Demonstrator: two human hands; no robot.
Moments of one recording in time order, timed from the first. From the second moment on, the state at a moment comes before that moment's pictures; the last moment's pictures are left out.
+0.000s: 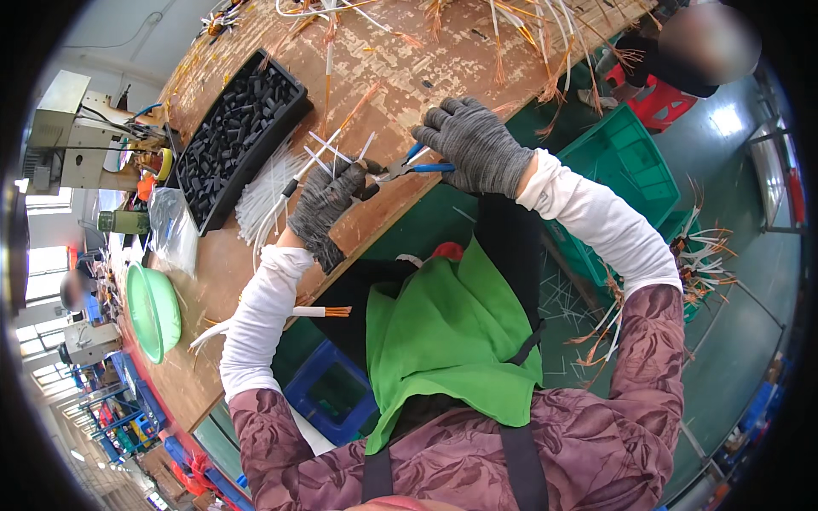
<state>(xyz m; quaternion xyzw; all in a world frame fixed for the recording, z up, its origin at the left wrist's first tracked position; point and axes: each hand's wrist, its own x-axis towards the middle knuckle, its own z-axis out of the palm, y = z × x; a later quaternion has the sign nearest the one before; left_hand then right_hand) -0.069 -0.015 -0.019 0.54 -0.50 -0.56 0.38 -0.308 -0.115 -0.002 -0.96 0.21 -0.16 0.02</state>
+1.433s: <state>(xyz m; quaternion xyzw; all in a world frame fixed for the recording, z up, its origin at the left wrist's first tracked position) -0.037 -0.009 0.006 0.64 -0.61 -0.31 0.35 -0.275 -0.100 -0.006 -0.95 0.16 -0.23 0.09</state>
